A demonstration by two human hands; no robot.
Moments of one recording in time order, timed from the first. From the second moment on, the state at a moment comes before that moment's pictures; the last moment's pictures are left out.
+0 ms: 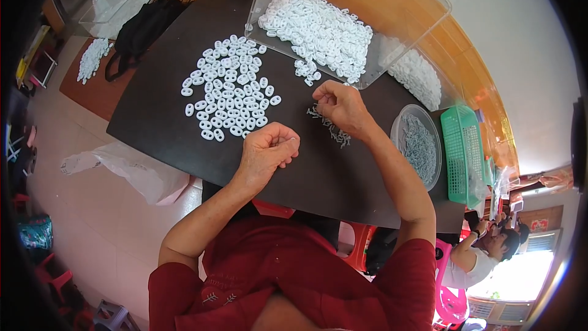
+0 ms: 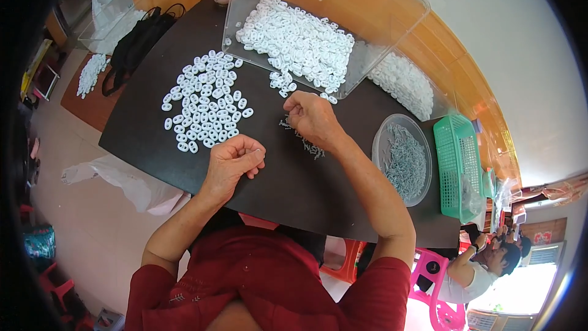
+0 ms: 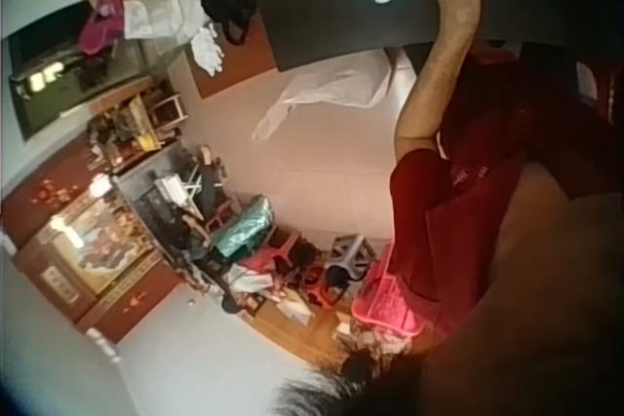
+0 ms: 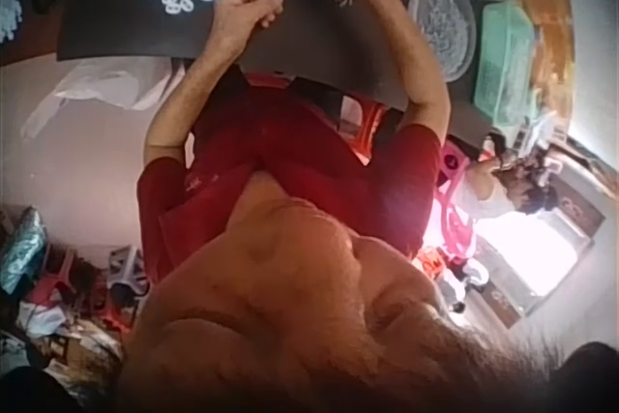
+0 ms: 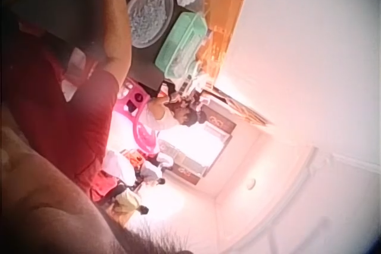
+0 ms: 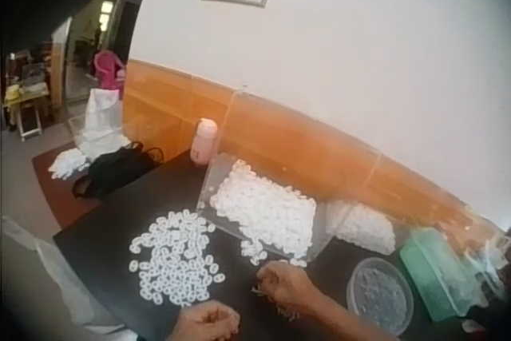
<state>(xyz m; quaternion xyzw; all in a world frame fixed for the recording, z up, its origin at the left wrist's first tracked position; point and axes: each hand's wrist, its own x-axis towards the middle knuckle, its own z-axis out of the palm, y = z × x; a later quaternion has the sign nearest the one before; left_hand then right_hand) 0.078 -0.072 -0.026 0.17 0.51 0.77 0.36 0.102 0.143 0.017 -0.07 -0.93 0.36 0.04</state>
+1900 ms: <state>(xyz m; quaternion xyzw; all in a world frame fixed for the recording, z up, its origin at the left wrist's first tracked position) 0.098 -0.081 -0.032 0.31 0.65 0.69 0.04 0.161 0.061 0.021 -0.05 -0.87 0.48 0.09</state>
